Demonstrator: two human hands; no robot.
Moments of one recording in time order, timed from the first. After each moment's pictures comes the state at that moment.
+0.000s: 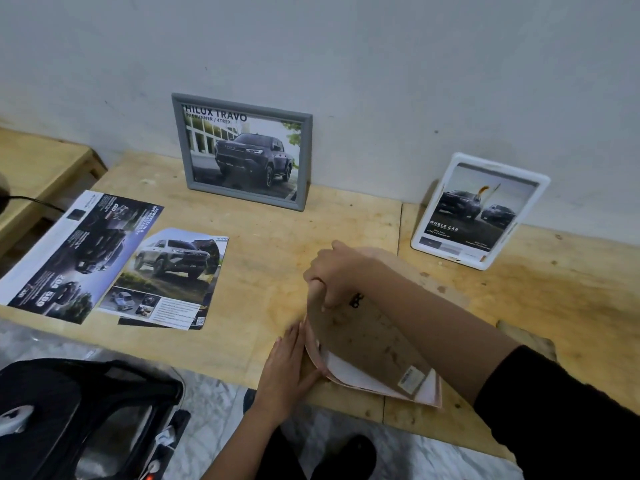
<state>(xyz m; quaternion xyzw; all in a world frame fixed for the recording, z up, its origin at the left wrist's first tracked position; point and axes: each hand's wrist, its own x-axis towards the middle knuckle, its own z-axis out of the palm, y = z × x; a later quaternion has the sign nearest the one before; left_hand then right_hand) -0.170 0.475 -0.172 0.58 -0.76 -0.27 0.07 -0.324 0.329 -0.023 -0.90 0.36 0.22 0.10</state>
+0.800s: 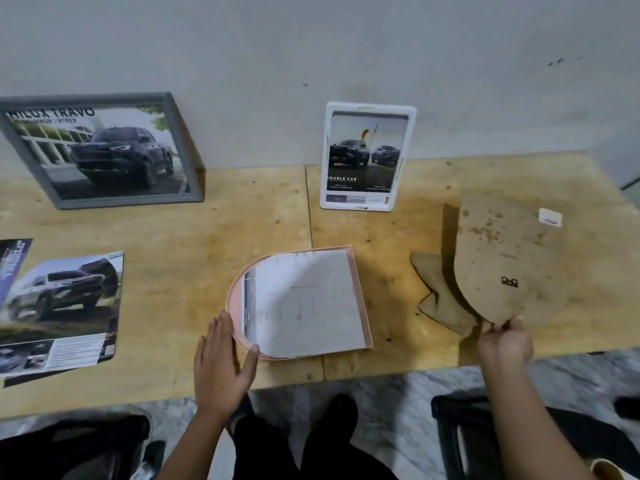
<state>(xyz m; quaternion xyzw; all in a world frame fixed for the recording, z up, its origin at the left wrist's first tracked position) -0.183 0.482 -0.172 0.61 -0.76 -0.21 0.11 -0.583 0.598 -0.111 -0.26 -0.53 0.78 -0.19</state>
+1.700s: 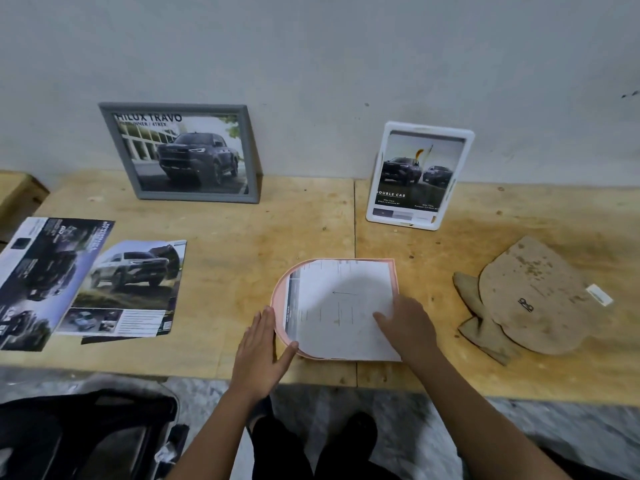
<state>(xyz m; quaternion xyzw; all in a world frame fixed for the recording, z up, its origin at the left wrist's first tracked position) -0.176 0.475 -0.160 0.59 -0.75 -0.27 0.05 -0.440 0.499 -0.120 0.46 -0.85 0.13 -0.21</state>
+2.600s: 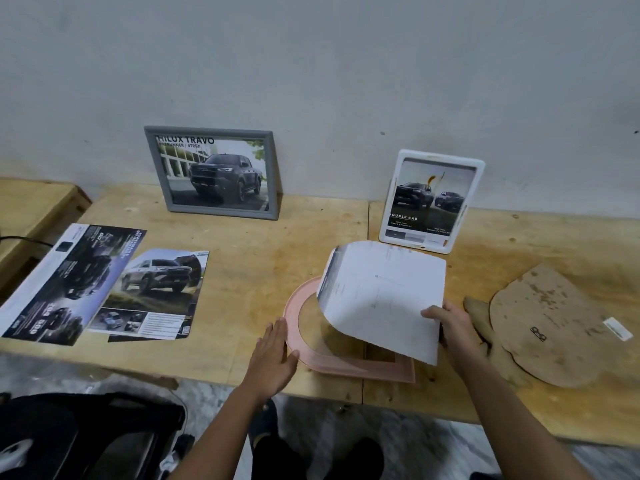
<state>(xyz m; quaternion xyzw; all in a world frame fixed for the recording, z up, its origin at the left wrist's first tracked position) -0.185 0.466 -0.135 0.60 -0.72 -0.36 0.02 -0.492 0.502 -0.079 0.25 -0.69 0.48 -0.48</state>
